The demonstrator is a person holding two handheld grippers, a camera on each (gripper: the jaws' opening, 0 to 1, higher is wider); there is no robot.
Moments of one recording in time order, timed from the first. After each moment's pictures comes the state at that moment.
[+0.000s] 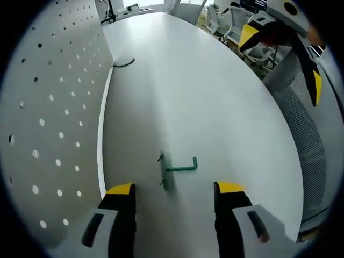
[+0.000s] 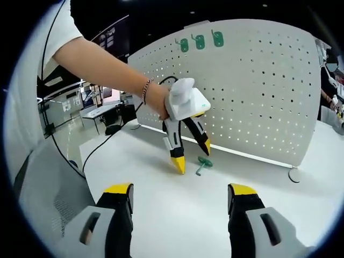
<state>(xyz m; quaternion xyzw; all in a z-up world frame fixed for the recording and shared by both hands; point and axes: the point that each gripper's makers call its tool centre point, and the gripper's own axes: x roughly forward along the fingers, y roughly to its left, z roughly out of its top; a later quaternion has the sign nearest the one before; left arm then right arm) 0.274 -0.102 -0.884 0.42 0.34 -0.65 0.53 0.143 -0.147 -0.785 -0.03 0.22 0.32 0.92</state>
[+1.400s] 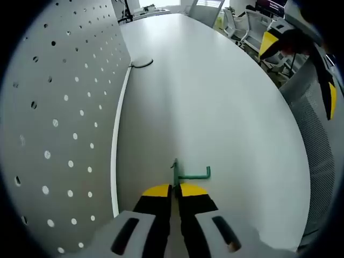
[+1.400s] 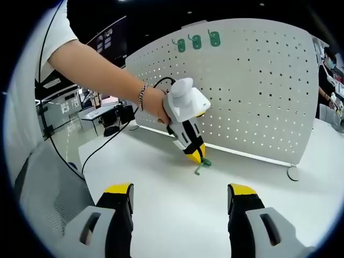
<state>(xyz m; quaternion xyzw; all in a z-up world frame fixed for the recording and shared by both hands) 0.285 -0.111 -0.882 0.43 0.32 -0.61 0.58 0.144 -0.149 -0.783 -0.02 0.22 0.32 0.92</state>
